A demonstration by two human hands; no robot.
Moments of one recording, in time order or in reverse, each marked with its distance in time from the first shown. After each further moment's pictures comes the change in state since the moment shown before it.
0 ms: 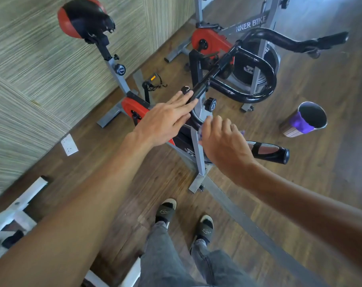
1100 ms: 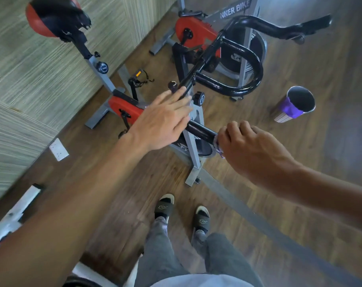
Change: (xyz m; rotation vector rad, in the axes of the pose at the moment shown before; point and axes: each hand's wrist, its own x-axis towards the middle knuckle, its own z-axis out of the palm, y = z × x) left_hand 0.014 0.019 0.001 0.178 -0.036 0.153; right_hand -0.047 0.067 -0.025 0.054 -0.140 -0.220
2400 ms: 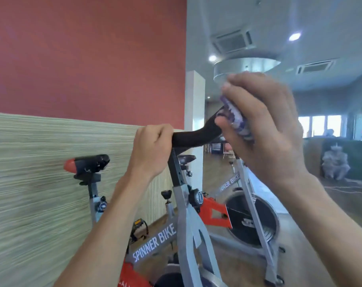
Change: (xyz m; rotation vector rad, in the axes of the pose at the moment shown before) left_hand 0.003 0.019 0.114 -0.255 1.146 0.076; right_hand 0.017 -0.059 0.115 -0.068 1.835 0.193
